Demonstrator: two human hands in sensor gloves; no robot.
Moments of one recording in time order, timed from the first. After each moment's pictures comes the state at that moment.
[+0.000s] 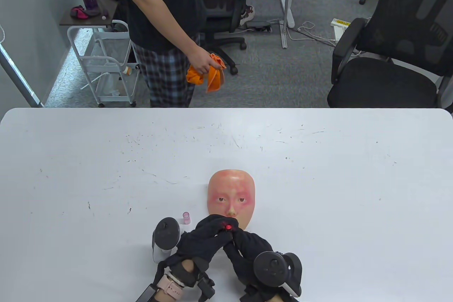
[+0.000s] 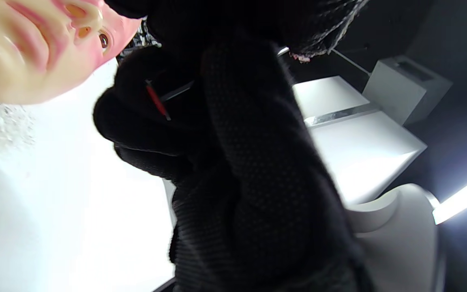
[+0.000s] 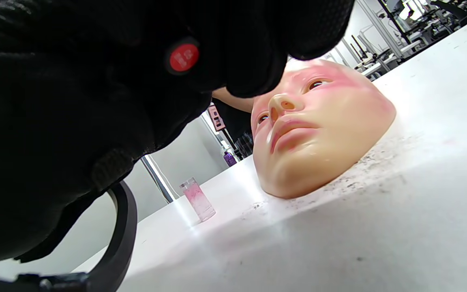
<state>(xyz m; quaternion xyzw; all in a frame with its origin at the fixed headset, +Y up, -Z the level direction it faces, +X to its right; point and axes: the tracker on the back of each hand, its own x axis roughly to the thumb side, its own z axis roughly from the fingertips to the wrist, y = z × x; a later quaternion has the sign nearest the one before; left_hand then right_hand) -0.126 -0.765 -0.284 -0.08 -0.30 0.64 0.70 0.076 -0.746 -0.227 0.17 -0.09 0.92 0.34</state>
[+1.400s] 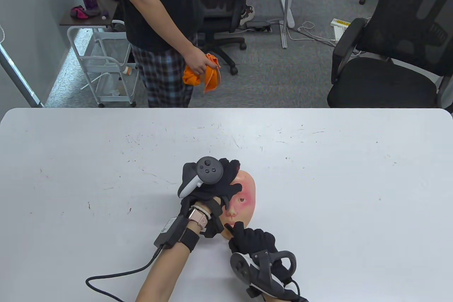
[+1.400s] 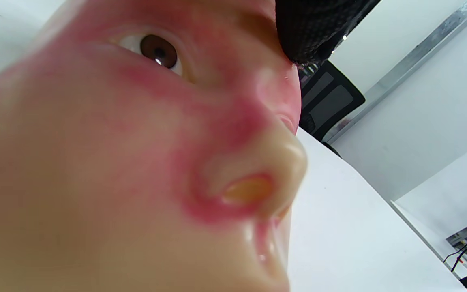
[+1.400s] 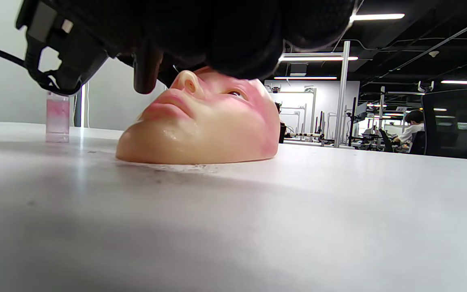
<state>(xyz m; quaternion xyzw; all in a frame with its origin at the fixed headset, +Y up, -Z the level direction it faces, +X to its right) -0.085 -0.739 -0.422 -0.16 -0.17 0.30 0.92 0.050 -0.757 -0.236 0.12 -0.13 0.98 0.00</state>
